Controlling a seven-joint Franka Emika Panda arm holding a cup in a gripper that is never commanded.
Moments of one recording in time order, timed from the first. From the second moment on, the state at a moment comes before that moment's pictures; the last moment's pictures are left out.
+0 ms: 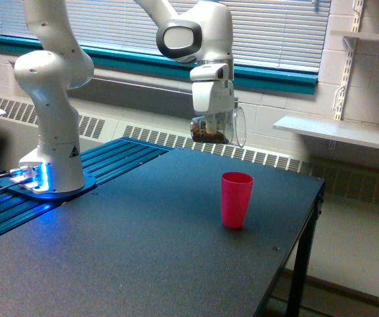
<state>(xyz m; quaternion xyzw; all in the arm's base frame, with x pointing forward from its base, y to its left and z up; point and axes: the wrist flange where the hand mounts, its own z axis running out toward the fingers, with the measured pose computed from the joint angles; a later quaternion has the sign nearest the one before) 0.452 0.056 0.353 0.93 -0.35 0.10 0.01</state>
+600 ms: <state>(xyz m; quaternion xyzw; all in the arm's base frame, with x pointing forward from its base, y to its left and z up) 0.456 0.062 0.334 0.93 -0.35 0.08 0.02</state>
